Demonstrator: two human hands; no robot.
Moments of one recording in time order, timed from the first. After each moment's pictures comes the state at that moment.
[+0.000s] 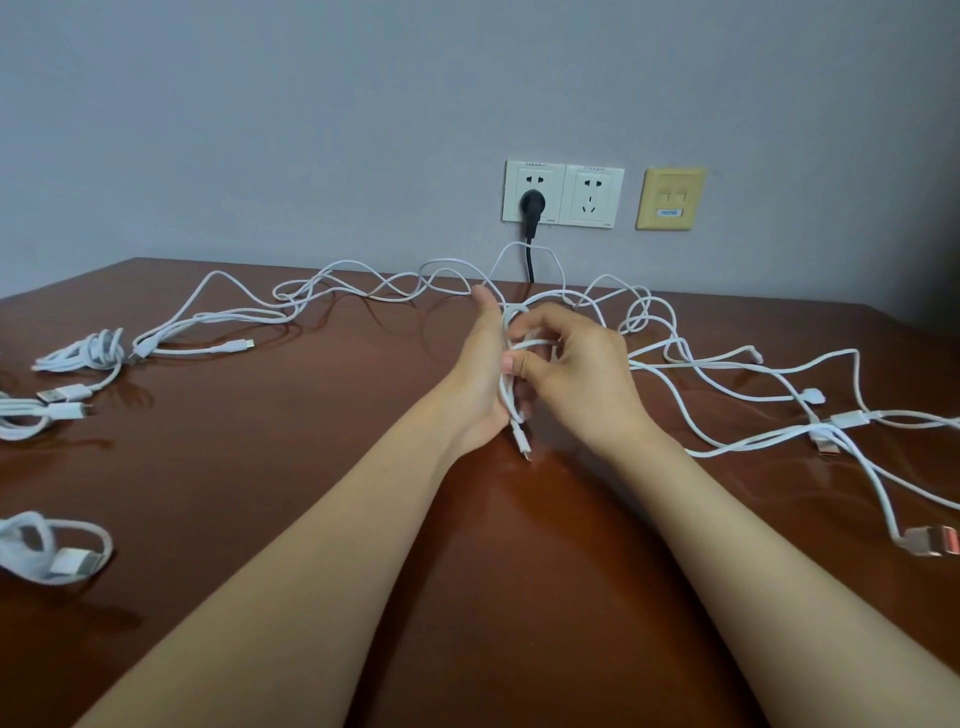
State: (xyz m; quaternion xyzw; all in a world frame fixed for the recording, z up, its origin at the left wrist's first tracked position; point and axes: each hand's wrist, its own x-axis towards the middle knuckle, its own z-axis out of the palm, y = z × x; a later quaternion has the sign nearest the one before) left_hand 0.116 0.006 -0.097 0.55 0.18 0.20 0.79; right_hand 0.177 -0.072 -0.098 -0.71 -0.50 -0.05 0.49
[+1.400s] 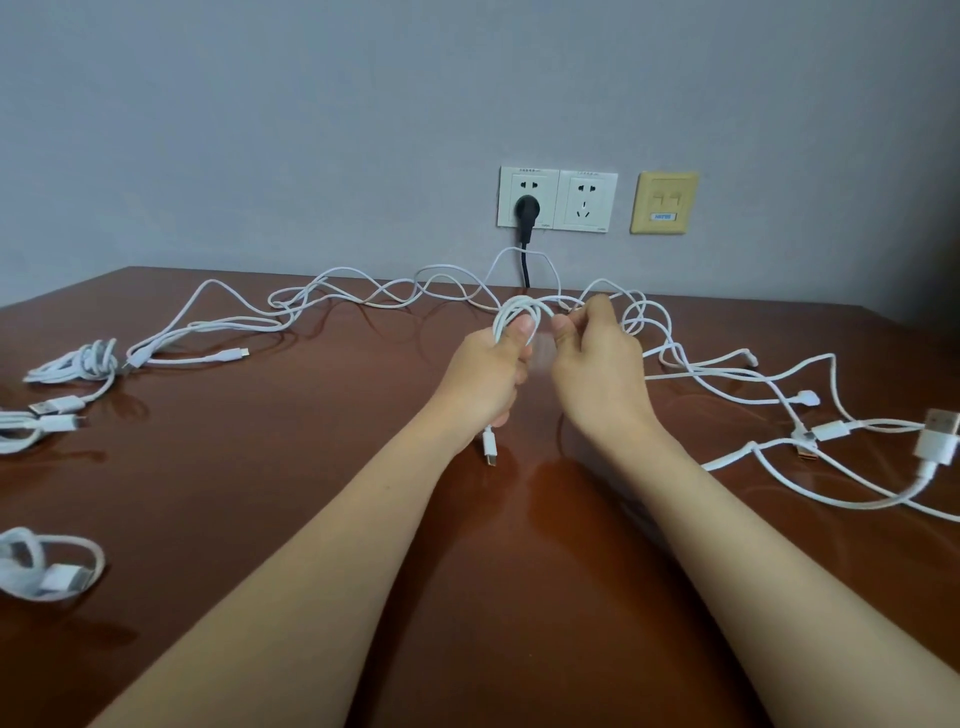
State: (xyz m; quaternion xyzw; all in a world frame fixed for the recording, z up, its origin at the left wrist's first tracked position) left_hand 0.114 0.004 -0.098 0.69 0.22 0.29 0.63; right_hand 0.183 -0.075 -0.092 -0.75 -0.42 -0.10 0.50
